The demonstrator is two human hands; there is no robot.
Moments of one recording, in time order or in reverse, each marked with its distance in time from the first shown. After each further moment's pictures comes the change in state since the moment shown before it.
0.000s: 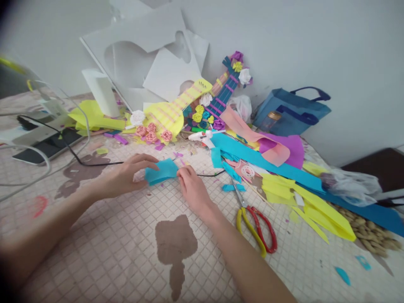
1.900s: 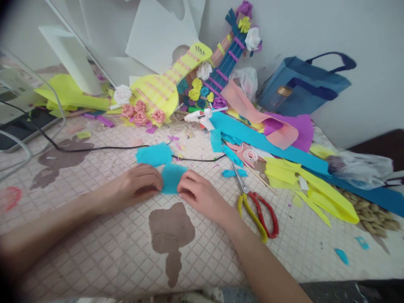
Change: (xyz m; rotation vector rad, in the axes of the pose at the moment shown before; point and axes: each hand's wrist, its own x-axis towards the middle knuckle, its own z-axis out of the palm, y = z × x) left_hand -0.006 0.031 0.042 -0.113 -0.133 0.160; right_hand -0.046 0.002 -0.031 0.191 -0.320 -0.008
